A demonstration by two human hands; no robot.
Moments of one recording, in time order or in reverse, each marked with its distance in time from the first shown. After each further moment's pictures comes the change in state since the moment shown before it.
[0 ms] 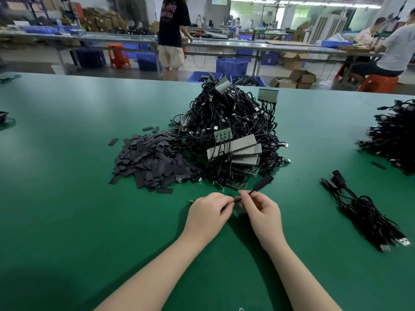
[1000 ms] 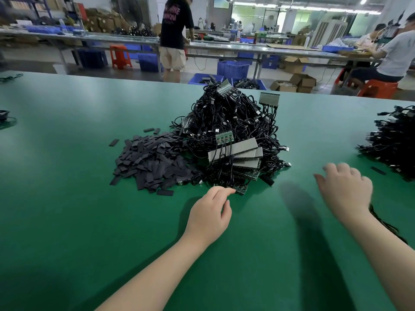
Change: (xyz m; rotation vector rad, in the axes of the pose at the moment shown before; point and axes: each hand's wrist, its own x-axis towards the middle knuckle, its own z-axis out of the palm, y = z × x) left_hand 0.002 0.005 -0.005 -0.025 -0.004 -0.067; right_hand 0.082 -0.046 -0.145 -1.527 0.366 -0.254
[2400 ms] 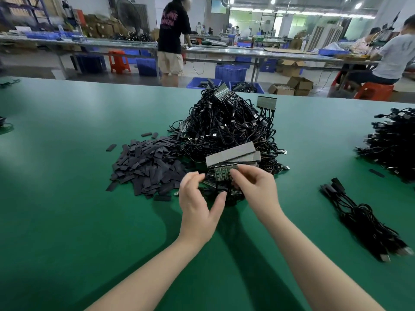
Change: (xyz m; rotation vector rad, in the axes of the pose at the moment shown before) left_hand 0.009 -0.004 -0.004 -0.235 0.374 -0.075; right_hand -0.039 -0.158 -0.028 1.460 -0.277 0.034
